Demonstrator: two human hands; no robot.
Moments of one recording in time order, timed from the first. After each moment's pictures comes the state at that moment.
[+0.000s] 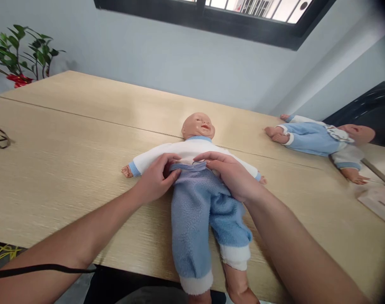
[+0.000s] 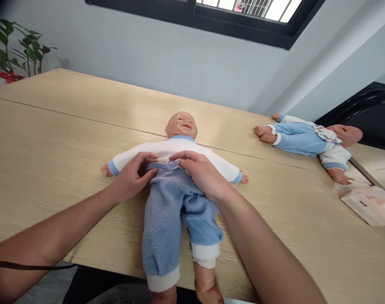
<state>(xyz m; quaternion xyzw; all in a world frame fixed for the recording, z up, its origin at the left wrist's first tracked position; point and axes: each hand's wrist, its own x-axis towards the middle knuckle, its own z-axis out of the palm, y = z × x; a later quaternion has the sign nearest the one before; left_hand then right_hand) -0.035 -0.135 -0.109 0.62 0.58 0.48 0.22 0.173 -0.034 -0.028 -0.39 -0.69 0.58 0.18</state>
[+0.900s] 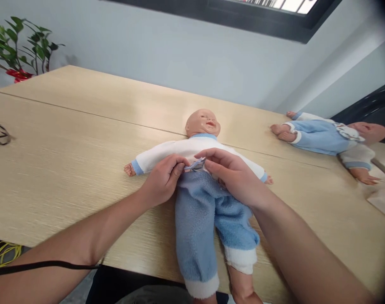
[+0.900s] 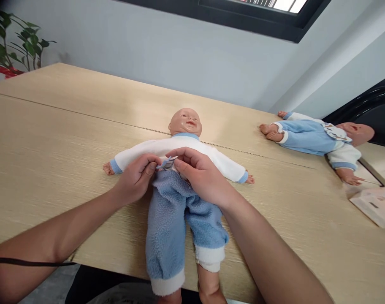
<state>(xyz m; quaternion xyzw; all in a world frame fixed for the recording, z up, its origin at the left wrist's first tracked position) -0.022 -0.137 -0.104 0.63 0.54 0.52 0.19 0.169 -0.046 -0.022 -0.28 -0.70 0.63 0.19</state>
